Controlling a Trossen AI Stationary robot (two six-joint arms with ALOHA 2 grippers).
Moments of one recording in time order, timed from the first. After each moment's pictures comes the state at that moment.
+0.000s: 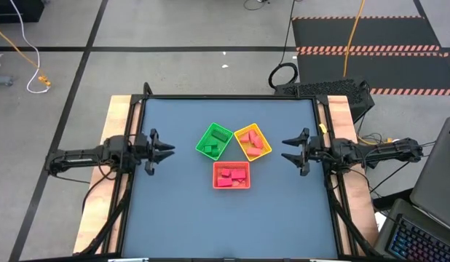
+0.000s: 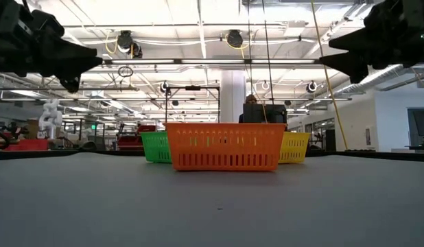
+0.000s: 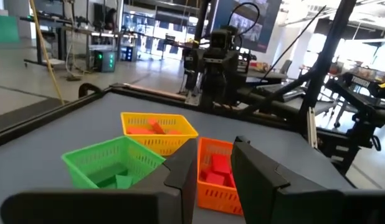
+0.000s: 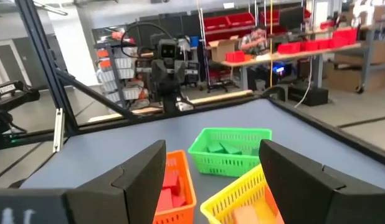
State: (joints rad) left arm 0.08 0.02 0.01 0.05 0.04 -0.19; right arm 0.09 0.23 0.06 0.17 0.23 0.15
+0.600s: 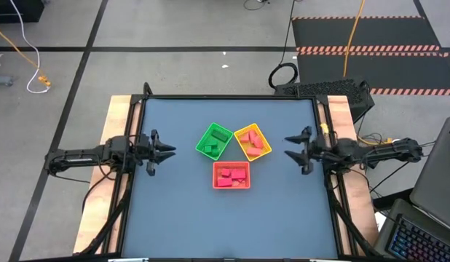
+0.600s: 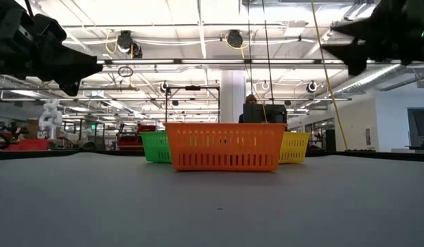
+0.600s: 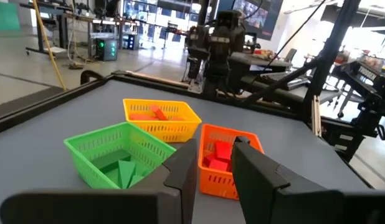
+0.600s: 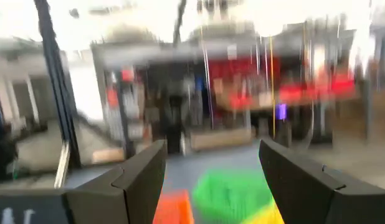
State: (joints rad) left arm 0.08 0.04 0.01 0.01 0.04 -0.19; right arm 0.09 0.24 0.02 0.41 0.23 0.09
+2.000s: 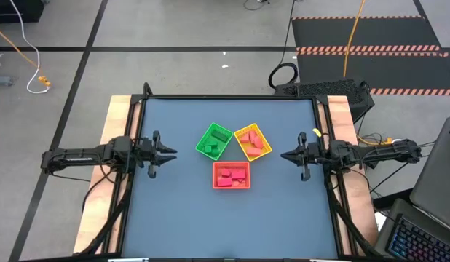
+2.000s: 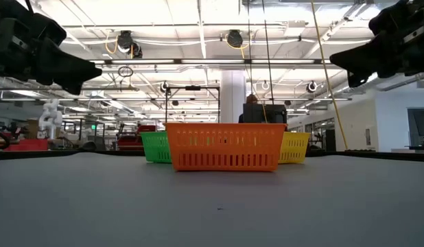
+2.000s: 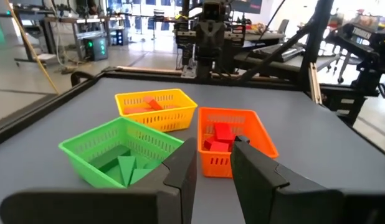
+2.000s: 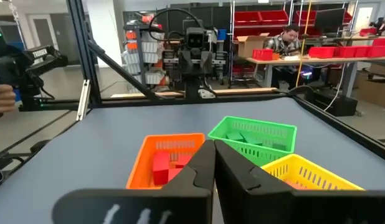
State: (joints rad) left arm 0.08 0.10 0.01 0.02 0.09 -0.05; right arm 0.09 0.20 0.02 0.18 0.10 0.04
